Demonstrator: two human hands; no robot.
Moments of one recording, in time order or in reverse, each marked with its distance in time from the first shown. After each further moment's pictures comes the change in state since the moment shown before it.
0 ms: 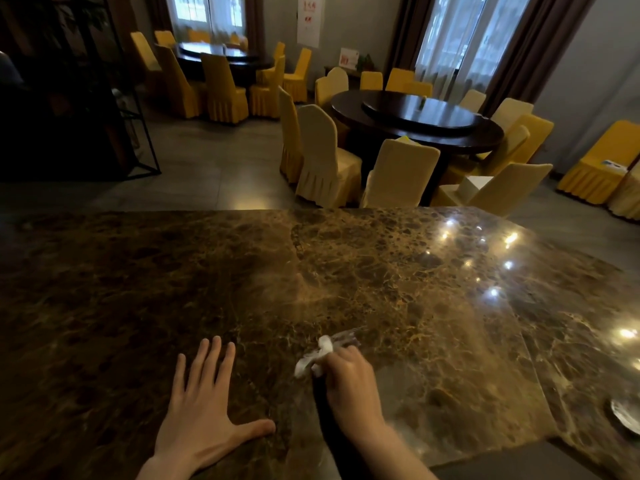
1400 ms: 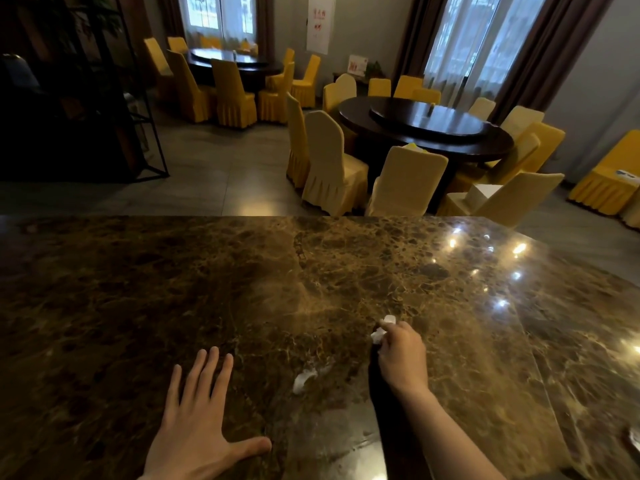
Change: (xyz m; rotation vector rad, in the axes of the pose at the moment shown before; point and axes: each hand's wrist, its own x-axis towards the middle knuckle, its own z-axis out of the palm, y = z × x) left_hand 0.003 0.002 -0.003 0.026 -0.019 -0.012; right_hand 0.065 0.076 -0.041 -0.108 0.114 0.293
